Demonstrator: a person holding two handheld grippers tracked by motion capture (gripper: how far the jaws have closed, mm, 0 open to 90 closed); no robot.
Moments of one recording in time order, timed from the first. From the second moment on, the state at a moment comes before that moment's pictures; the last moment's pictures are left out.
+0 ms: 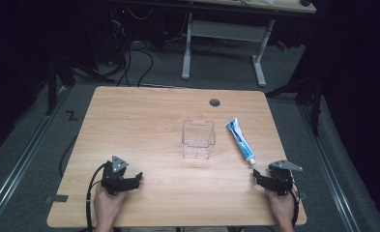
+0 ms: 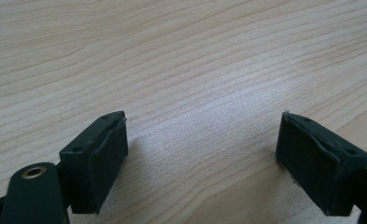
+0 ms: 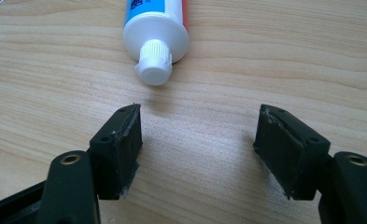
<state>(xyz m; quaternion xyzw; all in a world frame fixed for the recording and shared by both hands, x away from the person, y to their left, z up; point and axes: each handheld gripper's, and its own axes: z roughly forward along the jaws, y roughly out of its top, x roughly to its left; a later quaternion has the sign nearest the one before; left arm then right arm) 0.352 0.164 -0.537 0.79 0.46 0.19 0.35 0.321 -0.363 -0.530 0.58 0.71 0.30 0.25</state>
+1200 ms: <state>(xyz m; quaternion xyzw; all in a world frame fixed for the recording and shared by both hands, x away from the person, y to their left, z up) 0.352 0.165 -0.537 0.79 0.46 0.19 0.35 0.297 -0.358 -0.514 0.57 0.71 0.32 0.27</state>
